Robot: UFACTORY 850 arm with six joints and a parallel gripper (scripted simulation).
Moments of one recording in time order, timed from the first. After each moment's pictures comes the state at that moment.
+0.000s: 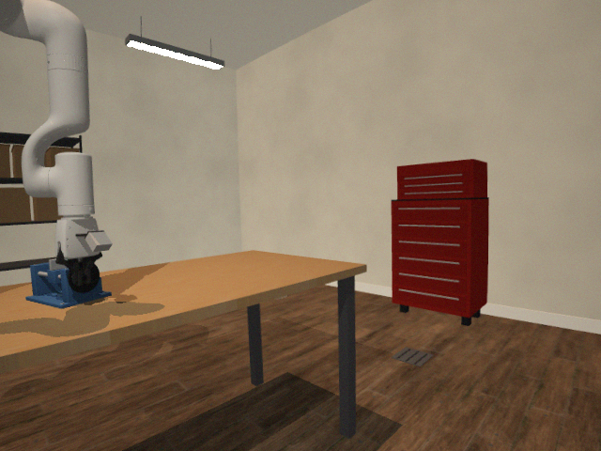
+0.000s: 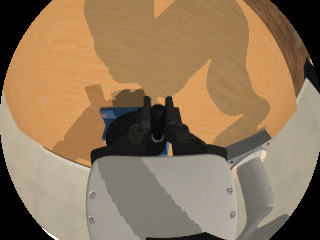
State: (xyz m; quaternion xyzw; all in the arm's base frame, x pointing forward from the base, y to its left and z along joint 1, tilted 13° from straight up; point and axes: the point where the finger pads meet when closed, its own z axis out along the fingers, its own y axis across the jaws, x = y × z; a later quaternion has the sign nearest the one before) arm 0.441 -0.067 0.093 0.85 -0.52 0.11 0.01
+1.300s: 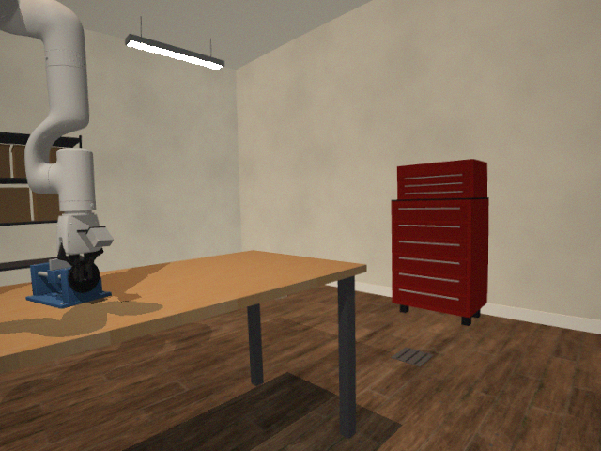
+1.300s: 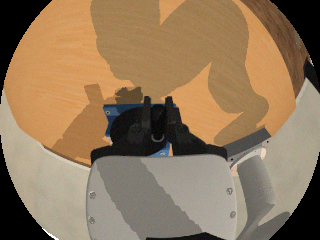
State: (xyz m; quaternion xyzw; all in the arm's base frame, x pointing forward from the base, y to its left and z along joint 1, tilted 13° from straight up) arm 0.444 -0.064 0.104 0.85 -0.52 0.11 0.01
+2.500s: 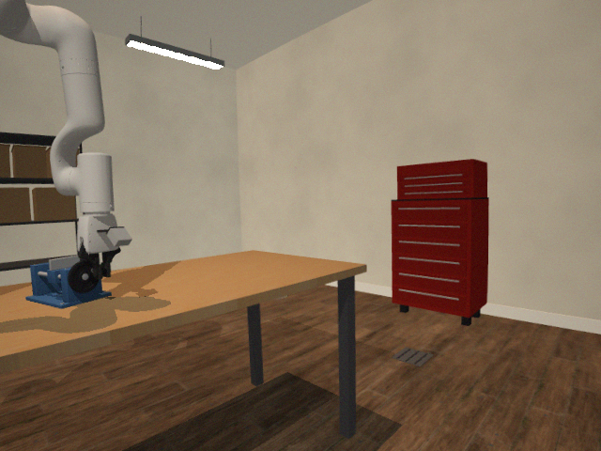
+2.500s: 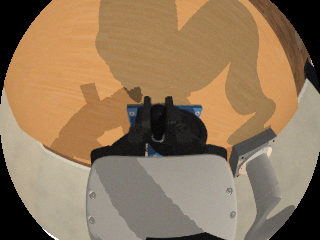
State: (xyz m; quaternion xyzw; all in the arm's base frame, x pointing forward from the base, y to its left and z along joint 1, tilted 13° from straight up) arm 0.491 -0.039 0.104 0.85 -0.52 0.11 0.01
